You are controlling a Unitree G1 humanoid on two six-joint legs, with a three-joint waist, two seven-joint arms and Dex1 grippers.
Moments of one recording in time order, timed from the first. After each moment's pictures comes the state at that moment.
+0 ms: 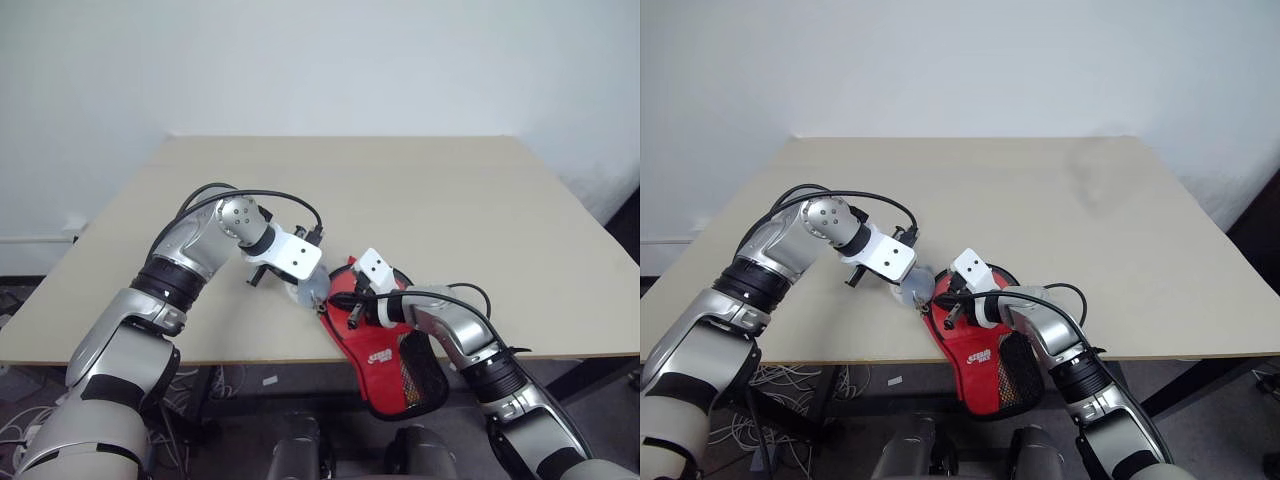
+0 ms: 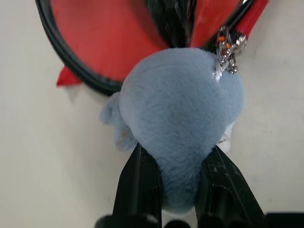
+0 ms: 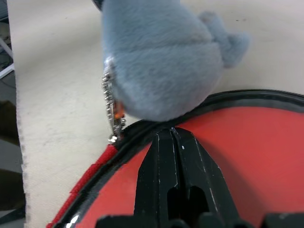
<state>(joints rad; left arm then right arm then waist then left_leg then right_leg) -0.95 0.65 -0.53 0.46 0.31 -0.23 -1.47 -0.50 -0.21 0.37 0.06 0.22 0.71 0.71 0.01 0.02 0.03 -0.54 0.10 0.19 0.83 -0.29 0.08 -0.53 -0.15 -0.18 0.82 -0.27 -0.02</state>
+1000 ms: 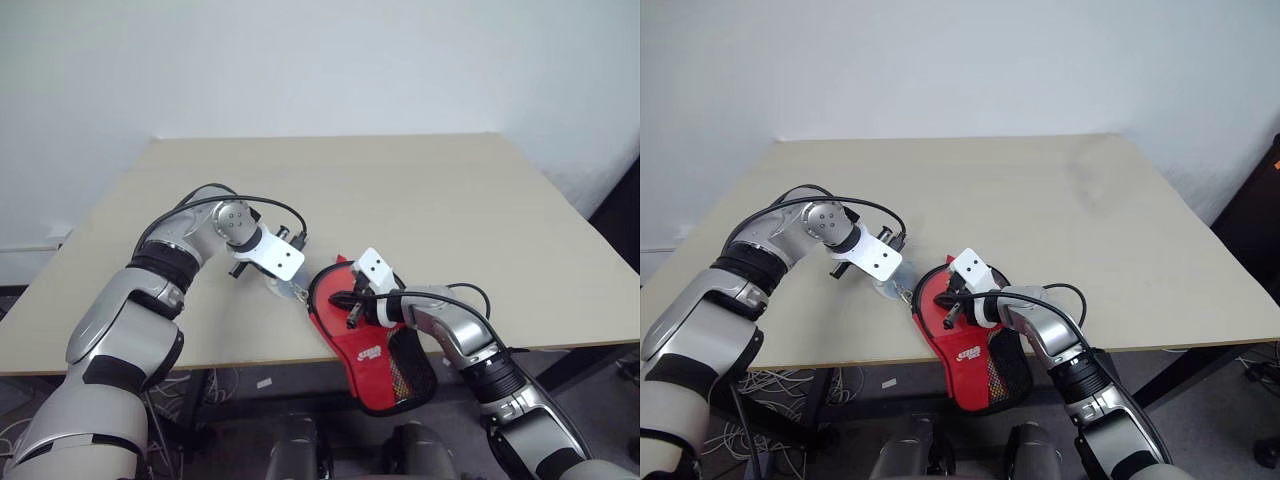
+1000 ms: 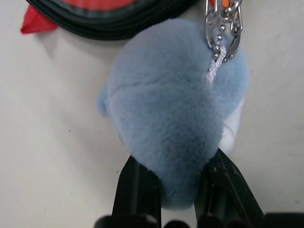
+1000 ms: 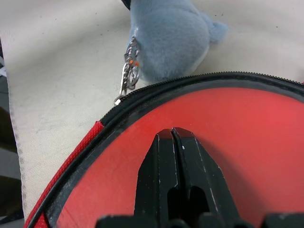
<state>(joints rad) -1.09 0.64 -0.65 0.87 0.50 -0.50 -1.27 -0.50 -0.20 0.37 0.05 0.21 0.72 0.70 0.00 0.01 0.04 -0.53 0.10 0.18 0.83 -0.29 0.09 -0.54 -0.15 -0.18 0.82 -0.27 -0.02</state>
